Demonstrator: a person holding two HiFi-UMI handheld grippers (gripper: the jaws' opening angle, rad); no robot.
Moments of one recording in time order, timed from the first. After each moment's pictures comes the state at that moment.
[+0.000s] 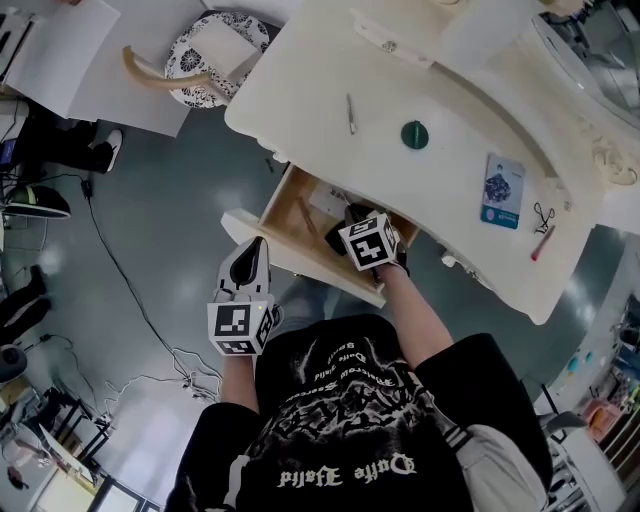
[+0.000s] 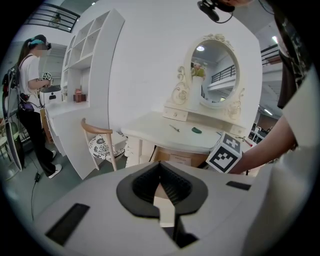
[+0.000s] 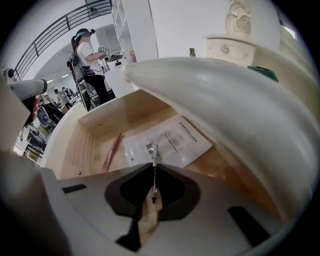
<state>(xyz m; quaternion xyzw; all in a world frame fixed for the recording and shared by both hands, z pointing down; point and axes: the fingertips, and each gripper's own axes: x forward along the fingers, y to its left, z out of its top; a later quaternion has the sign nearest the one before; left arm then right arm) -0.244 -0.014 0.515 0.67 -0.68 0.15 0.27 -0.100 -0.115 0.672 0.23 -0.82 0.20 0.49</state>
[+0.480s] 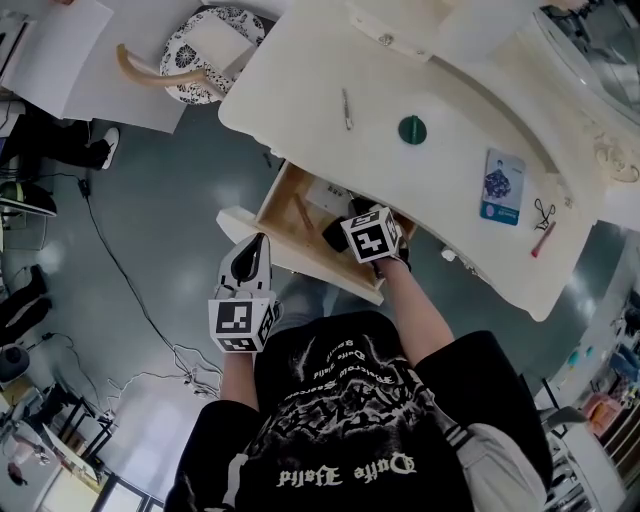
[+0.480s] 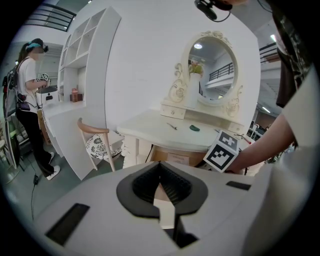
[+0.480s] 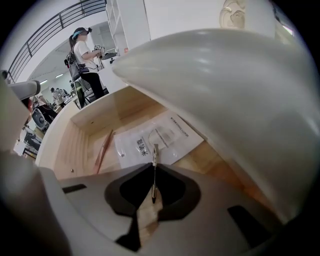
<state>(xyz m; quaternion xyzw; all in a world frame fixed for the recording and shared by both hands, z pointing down) -0.236 -0.020 0.518 0.67 -0.67 0.17 0.27 -0.087 -0.124 0.679 0.25 -0.80 0.21 0.50</state>
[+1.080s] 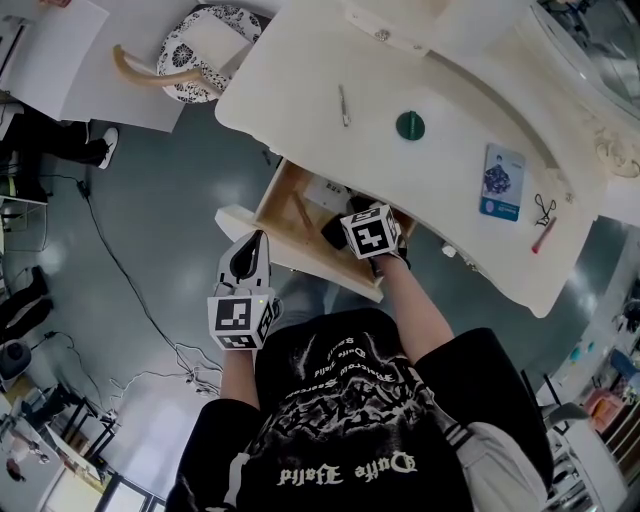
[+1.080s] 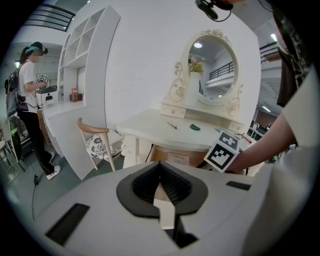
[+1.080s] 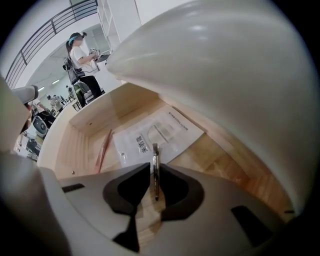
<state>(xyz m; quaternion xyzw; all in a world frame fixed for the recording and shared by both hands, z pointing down) -0.236 -0.021 0.521 0.67 -0.67 0.17 0.27 -0.084 -0.120 0.685 0.26 -0.79 0.24 0.50</state>
